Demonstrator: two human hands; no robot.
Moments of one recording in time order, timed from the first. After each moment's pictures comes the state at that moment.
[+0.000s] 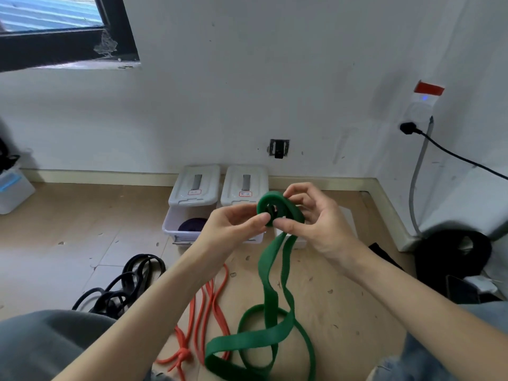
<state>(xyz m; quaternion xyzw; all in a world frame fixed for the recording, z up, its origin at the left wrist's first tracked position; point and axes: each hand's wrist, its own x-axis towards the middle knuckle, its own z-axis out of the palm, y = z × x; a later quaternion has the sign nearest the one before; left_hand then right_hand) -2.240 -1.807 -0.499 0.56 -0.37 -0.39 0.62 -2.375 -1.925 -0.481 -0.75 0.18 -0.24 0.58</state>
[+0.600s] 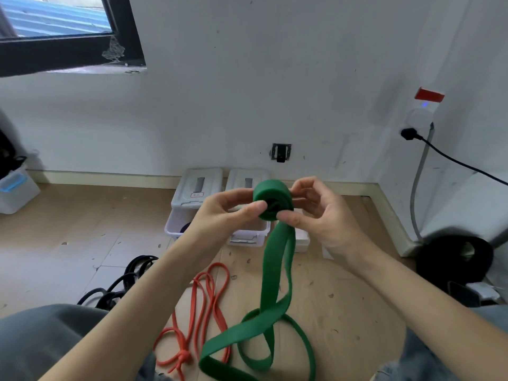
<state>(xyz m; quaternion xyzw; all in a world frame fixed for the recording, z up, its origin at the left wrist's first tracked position) -2.231 -1.801 -0.477 0.56 -0.41 -0.35 0.63 -2.379 -1.926 -0.467 -0.75 0.15 -0.26 0.59</state>
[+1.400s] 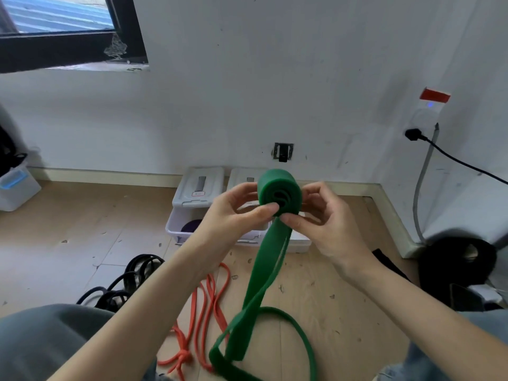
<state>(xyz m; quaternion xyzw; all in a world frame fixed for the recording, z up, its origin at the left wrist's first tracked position) -2.238 -1.805 -0.474 0.57 -0.39 -0.36 0.62 -2.374 -1.915 -0.475 -0.75 0.19 -0.32 0.55</state>
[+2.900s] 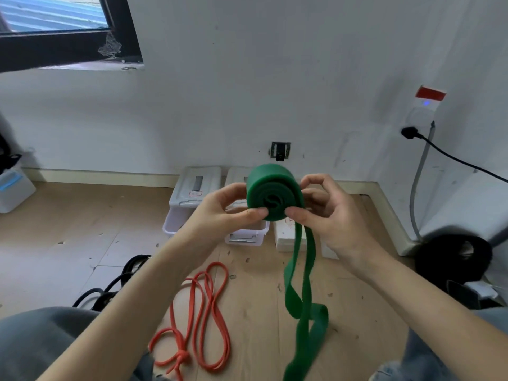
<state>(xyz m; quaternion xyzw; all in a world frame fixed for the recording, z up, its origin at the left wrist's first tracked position) -2.227 -1.801 -0.472 0.59 -0.40 -0.37 0.59 -2.381 -1.926 -0.465 -0.74 0.15 -0.29 0.59</state>
